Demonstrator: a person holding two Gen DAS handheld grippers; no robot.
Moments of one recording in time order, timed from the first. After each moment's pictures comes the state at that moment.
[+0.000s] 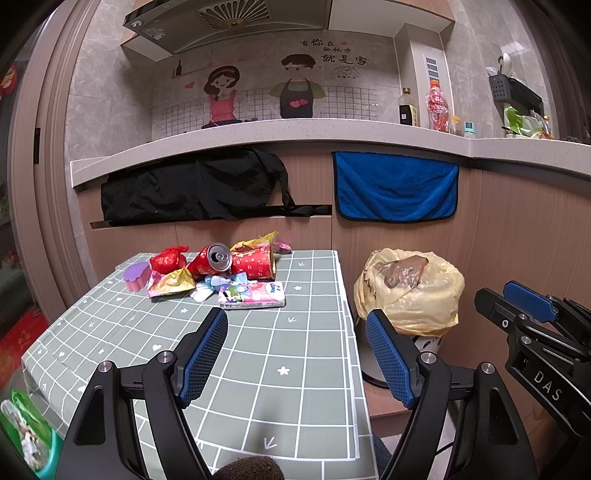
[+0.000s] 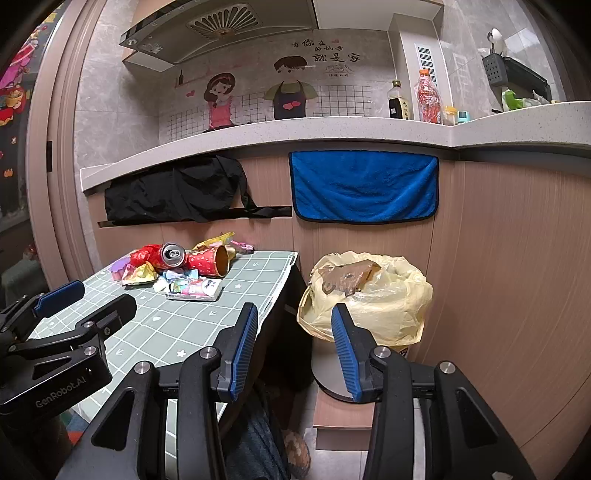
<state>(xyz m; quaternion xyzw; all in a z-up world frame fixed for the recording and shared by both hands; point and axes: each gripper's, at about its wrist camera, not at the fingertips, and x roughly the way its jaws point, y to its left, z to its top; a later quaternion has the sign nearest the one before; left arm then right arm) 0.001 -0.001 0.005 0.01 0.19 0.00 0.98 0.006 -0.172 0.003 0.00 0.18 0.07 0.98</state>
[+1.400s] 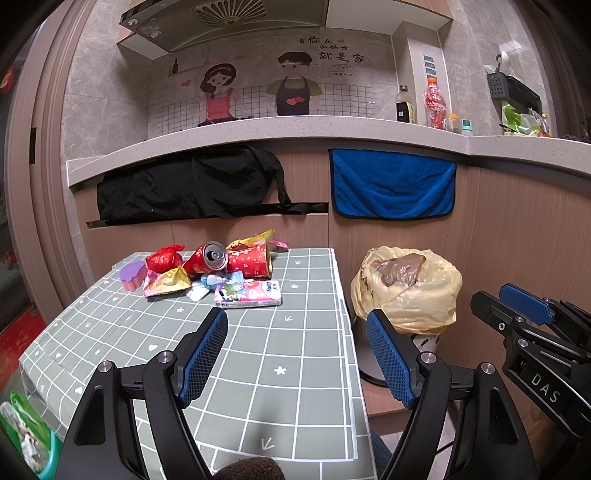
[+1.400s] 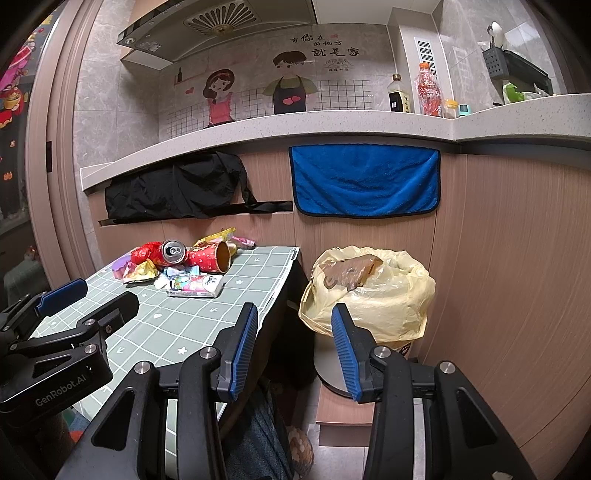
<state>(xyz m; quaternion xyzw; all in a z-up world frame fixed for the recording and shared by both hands) -0.004 0.000 0.001 0.00 0.19 0.00 0.98 0.008 -0.173 -0.001 0.00 0.18 0.08 0.98</state>
